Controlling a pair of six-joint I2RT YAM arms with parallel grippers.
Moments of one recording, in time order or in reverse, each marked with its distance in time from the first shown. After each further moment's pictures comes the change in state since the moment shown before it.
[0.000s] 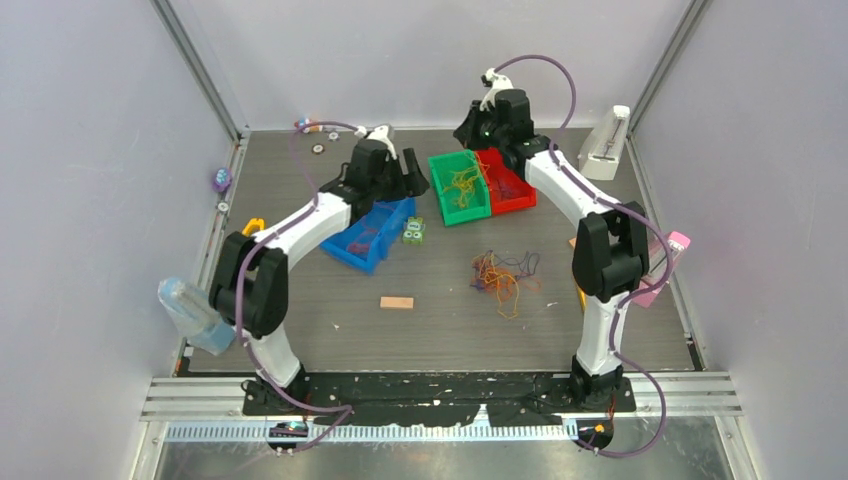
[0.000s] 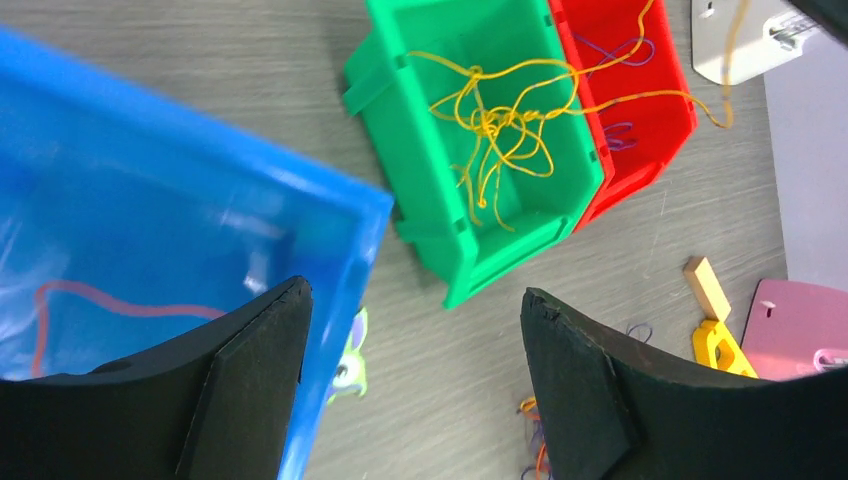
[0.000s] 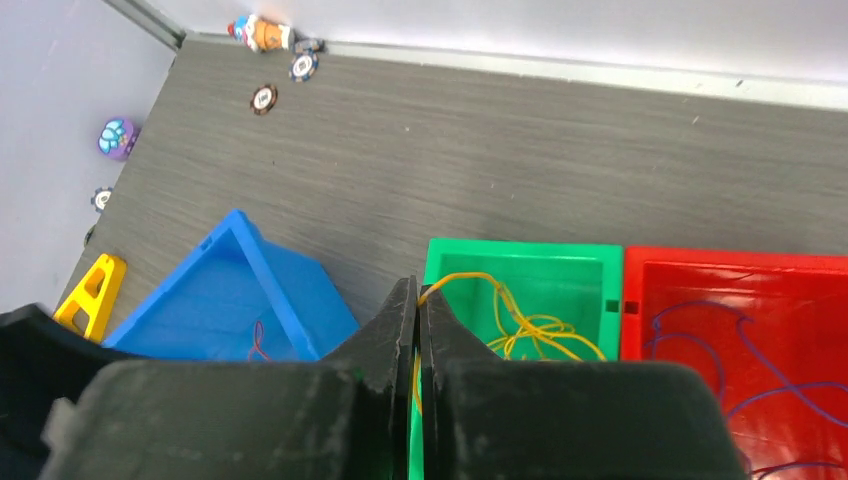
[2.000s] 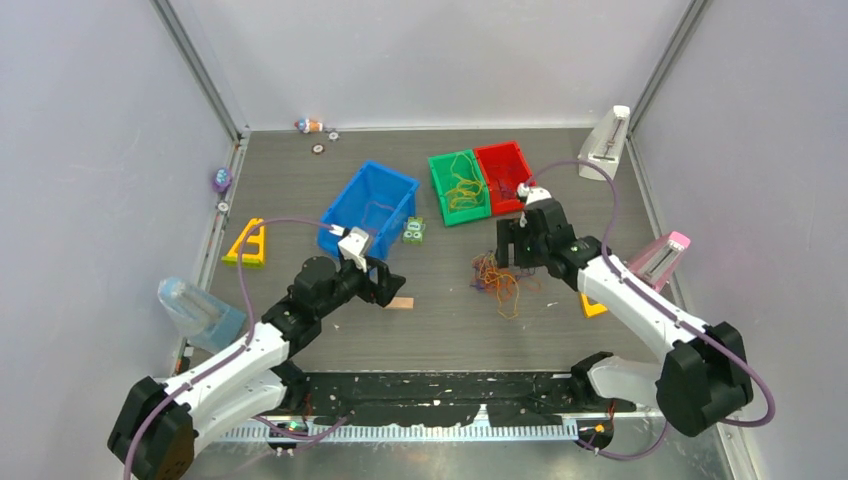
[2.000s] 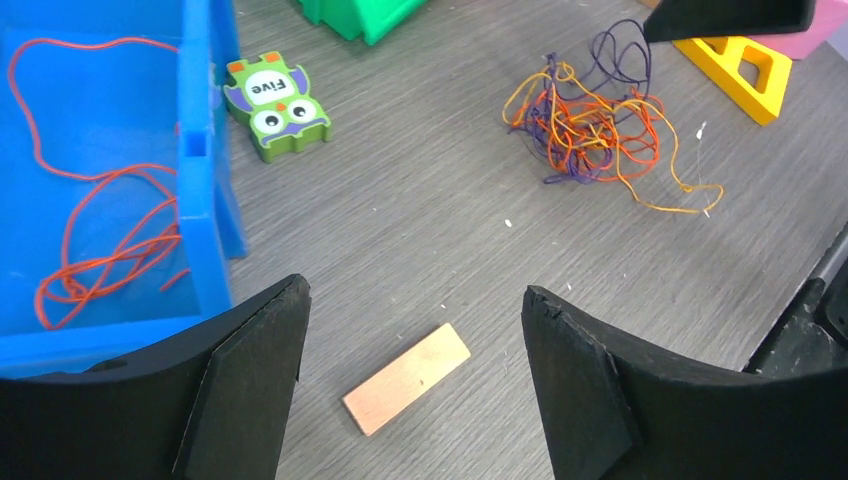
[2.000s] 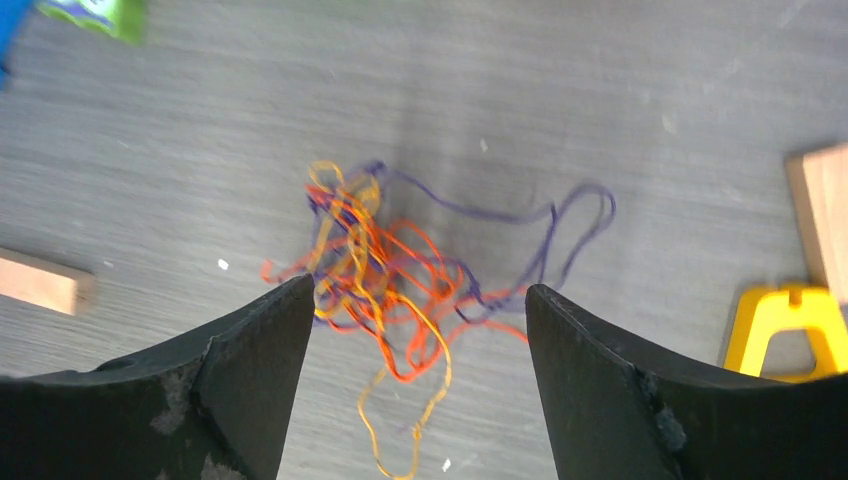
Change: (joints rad) left arm -0.120 -0.946 -1.000 0.296 0.077 0.344; right arm 0.091 -0.740 -0.848 -0.346 0.261 -0.058
